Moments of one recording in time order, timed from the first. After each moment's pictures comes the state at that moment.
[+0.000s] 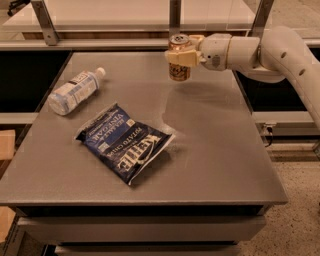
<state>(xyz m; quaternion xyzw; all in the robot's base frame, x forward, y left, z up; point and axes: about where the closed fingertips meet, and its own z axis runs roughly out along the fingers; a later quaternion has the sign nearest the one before) 0.718 -0.073 0.953 -0.43 0.61 0.32 0.59</state>
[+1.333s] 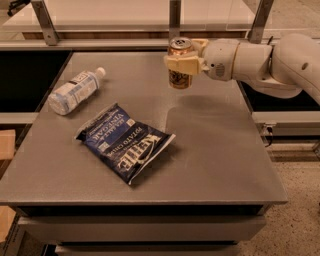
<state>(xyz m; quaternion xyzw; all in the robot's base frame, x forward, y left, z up) 0.653 -0.066 0.969 -0.41 0.61 0.31 0.60</state>
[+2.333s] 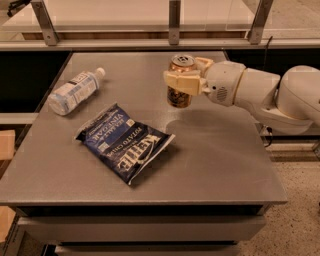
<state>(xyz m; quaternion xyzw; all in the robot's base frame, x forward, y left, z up) 0.594 -0.064 0.957 -0.35 0.63 0.32 0.62</state>
